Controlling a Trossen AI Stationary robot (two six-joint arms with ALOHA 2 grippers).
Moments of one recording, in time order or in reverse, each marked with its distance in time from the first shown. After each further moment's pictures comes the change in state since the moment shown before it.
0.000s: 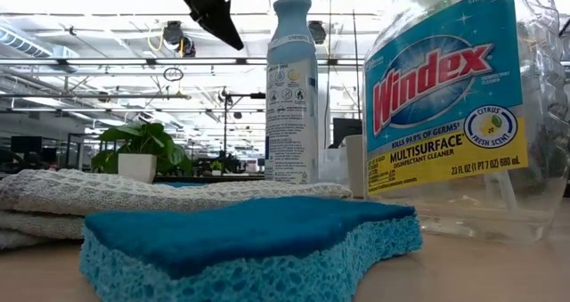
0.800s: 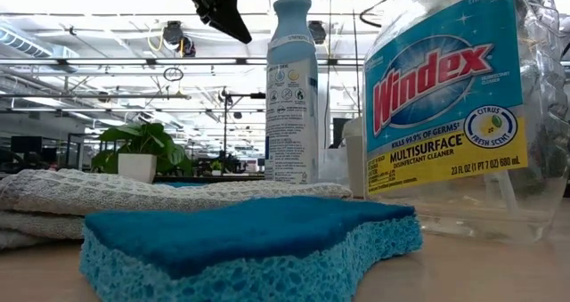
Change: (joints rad) left arm 0.000 0.000 0.000 0.082 -0.002 -0.032; right arm -0.081 -0.012 -0.433 0.617 -0.312 0.027
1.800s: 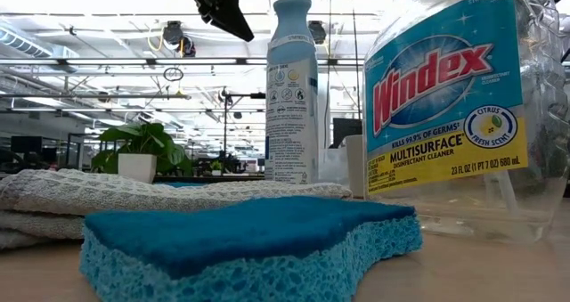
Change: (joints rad) left arm 0.000 0.000 0.000 0.023 0.000 -0.002; right arm -0.146 -0.001 -0.043 -0.253 0.240 -0.106
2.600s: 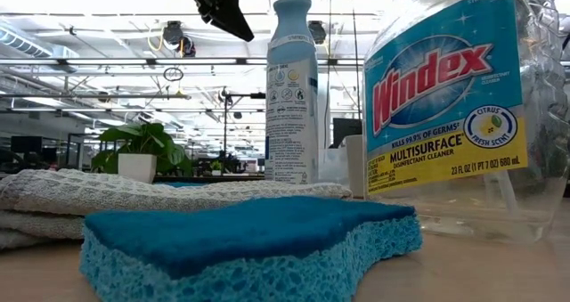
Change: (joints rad) left arm 0.000 0.000 0.000 0.000 0.000 0.000; right arm -0.017 0.120 0.000 0.092 -0.112 0.006
